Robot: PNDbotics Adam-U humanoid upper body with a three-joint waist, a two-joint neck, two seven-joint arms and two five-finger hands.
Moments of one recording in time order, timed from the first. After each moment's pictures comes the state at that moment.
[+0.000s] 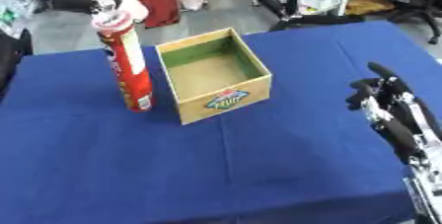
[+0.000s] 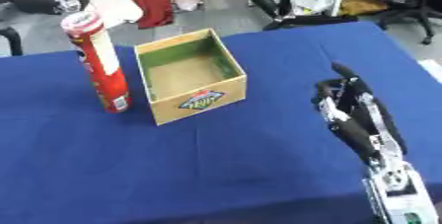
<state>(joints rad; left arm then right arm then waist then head) -1.12 0.54 -0.09 -0.73 -0.79 -0.48 -0.63 -0.10 -0.20 0.04 -1.75 0.02 -0.12 0.08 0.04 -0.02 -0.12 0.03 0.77</state>
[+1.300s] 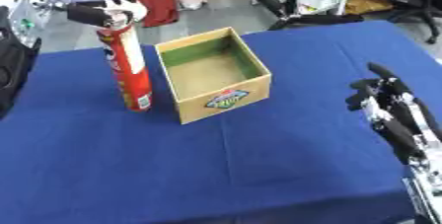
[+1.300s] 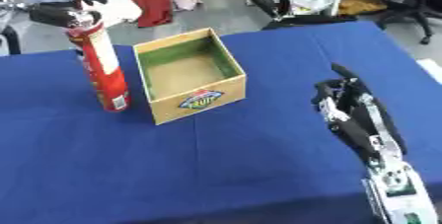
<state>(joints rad) -1.10 0.51 -0.16 -0.75 -0.91 -0.48 -0.64 -0.10 -0.20 0.04 -1.75 0.01 -0.12 0.08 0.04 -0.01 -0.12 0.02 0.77</state>
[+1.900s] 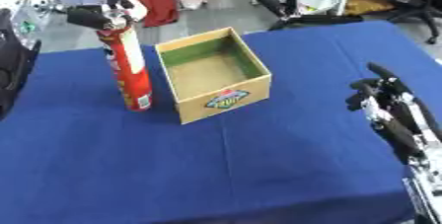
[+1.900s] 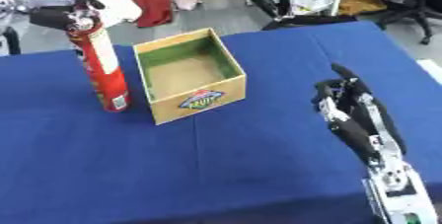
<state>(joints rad) -1.10 0.51 -0.16 -0.74 -0.96 -0.45 -0.67 -0.10 -0.20 0.04 -1.75 0.01 -0.12 0.08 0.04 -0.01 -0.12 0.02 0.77</state>
